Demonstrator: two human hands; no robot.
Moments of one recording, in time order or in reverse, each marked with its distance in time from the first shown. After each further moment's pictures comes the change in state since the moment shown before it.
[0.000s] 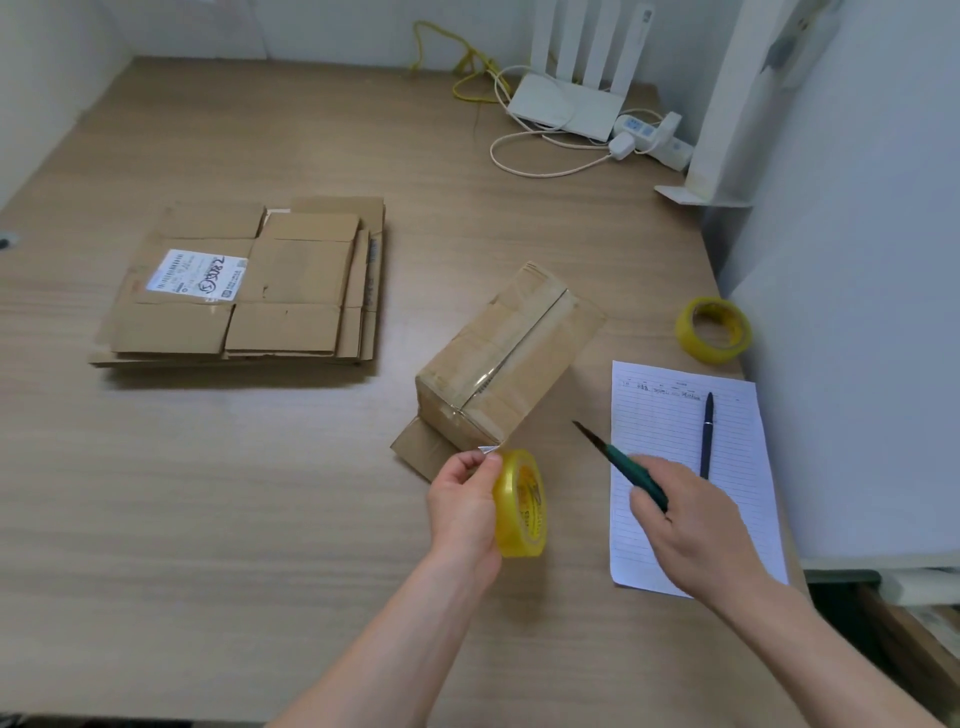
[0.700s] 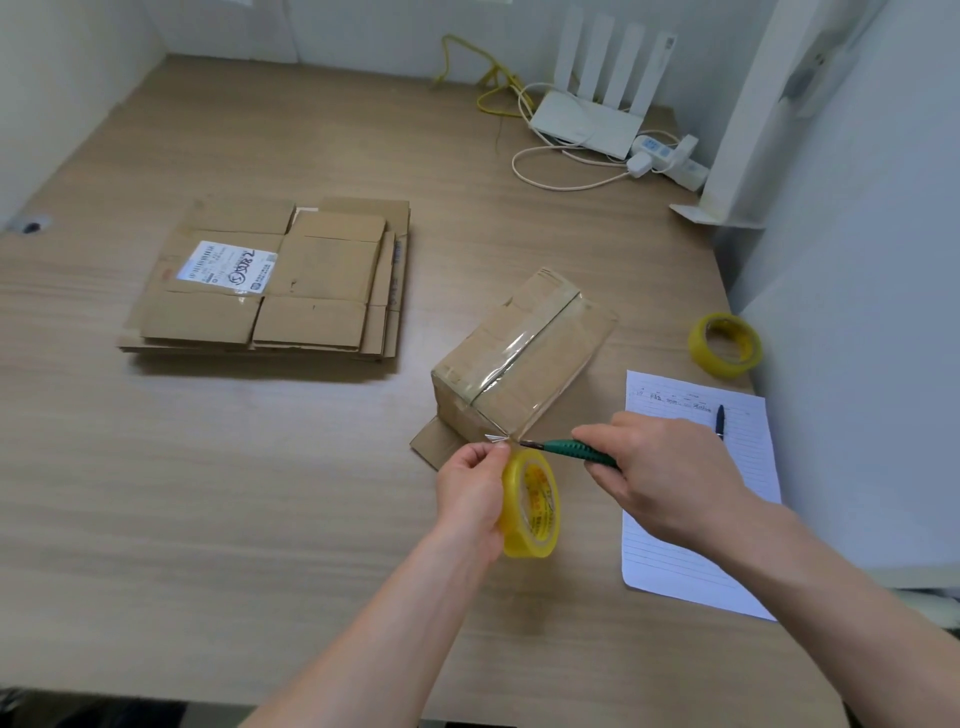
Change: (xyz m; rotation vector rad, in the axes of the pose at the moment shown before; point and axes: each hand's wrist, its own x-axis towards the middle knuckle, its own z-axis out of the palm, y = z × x) left_hand 0.003 0.021 -0.008 0.087 -0.020 -0.029; right_hand 0.030 -0.084 -0.029 -0.547 -0.087 -0.412
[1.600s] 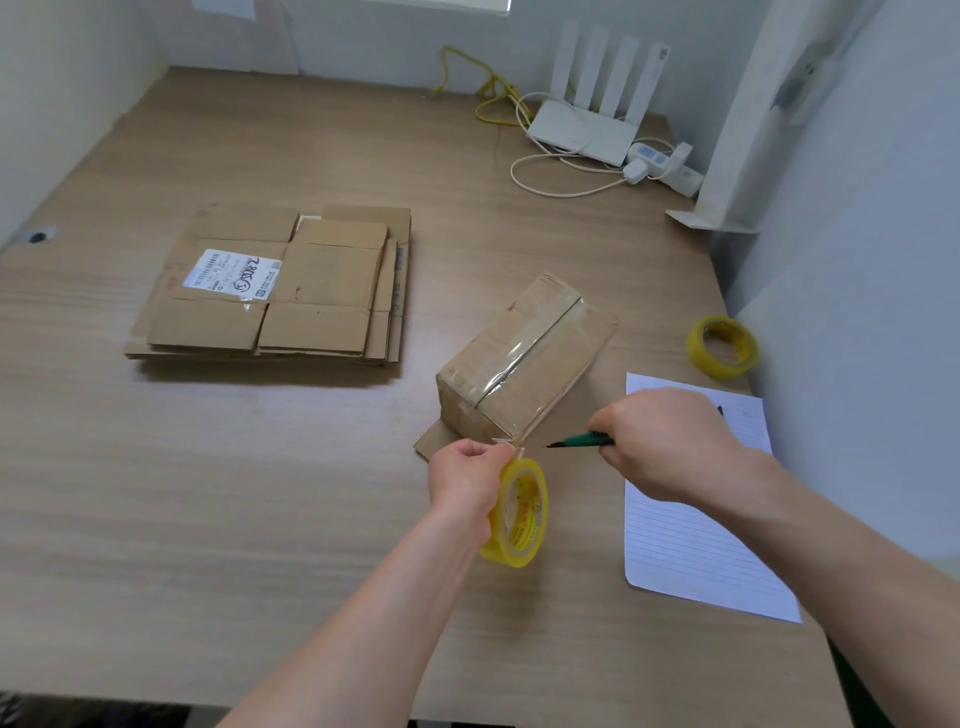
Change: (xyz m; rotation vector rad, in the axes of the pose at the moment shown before) left_hand 0.008 0.014 -0.009 0.289 0.083 0.044; right_hand 0.030 0.006 -0.011 -0.256 -0.149 0.075
